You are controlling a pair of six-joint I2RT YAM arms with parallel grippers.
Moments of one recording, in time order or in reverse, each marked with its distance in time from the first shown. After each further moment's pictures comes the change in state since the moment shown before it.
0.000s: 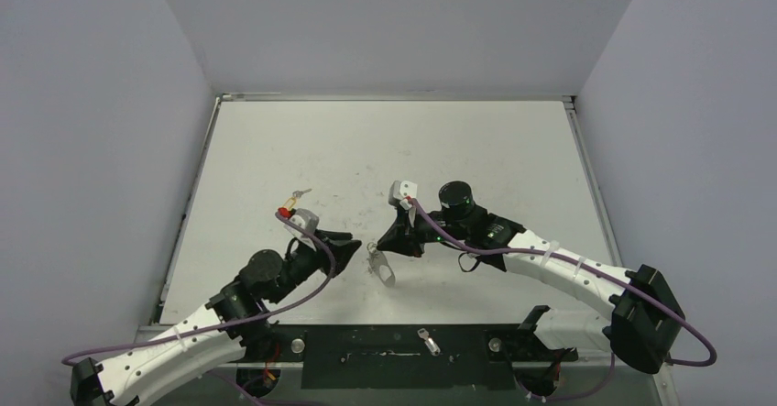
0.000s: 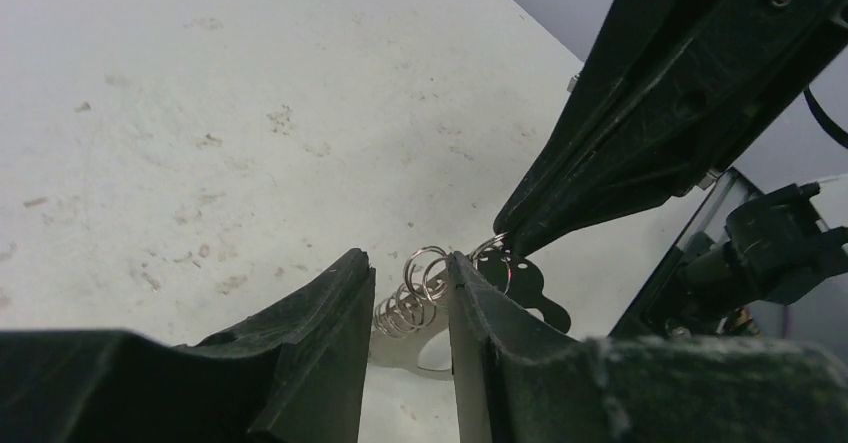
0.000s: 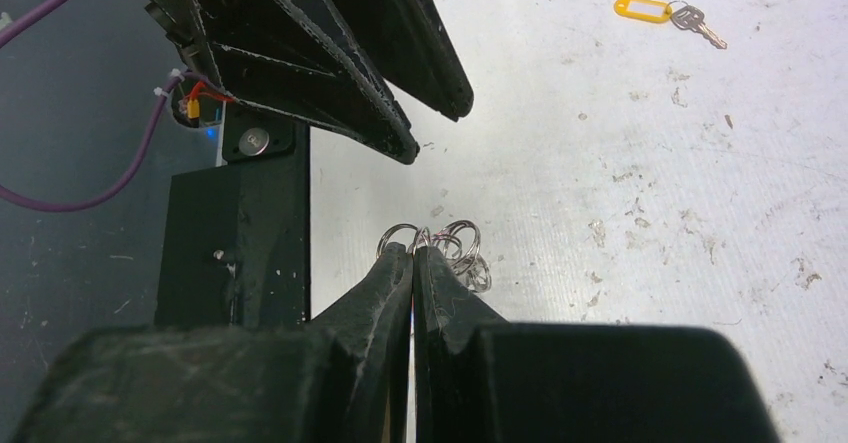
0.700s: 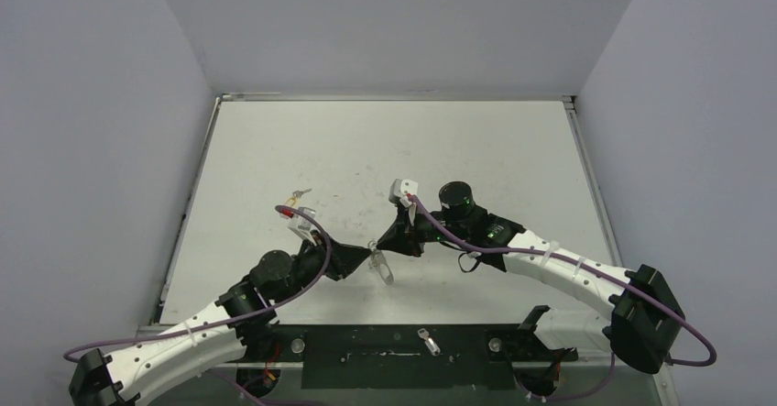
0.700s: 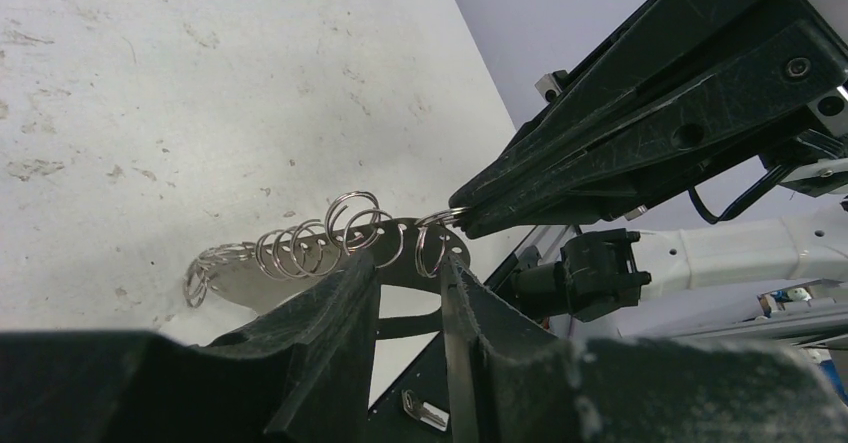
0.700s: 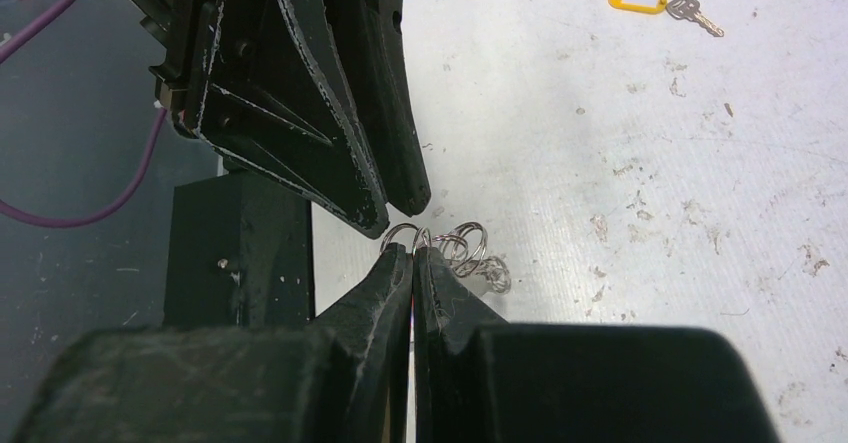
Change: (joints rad) left arm 0.000 0.059 -0.058 0.046 0.047 -0.557; right arm 0.000 0.000 -0.003 0.008 0.023 0.040
